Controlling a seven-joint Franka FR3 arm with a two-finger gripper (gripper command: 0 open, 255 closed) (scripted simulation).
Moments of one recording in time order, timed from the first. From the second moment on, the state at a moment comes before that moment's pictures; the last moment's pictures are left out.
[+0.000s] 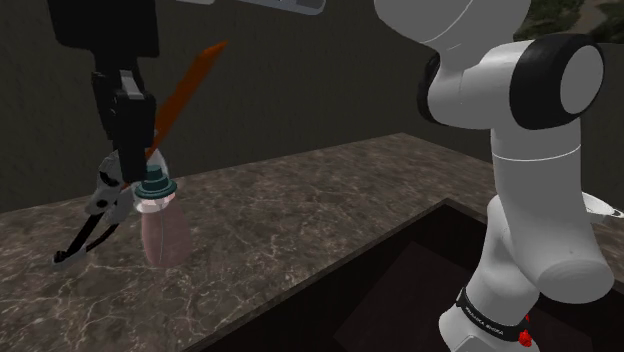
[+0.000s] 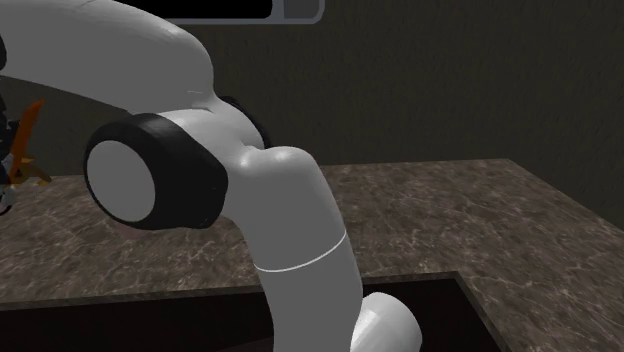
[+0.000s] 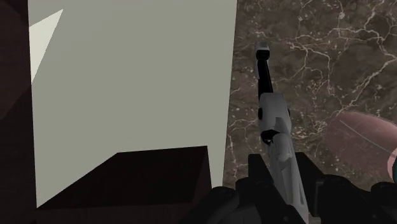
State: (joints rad) arm 0.49 0.46 0.60 -0.97 -0.17 1.42 2.63
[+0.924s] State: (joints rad) arm 0.42 0.39 0.61 -1.28 -0.13 1.65 2.62
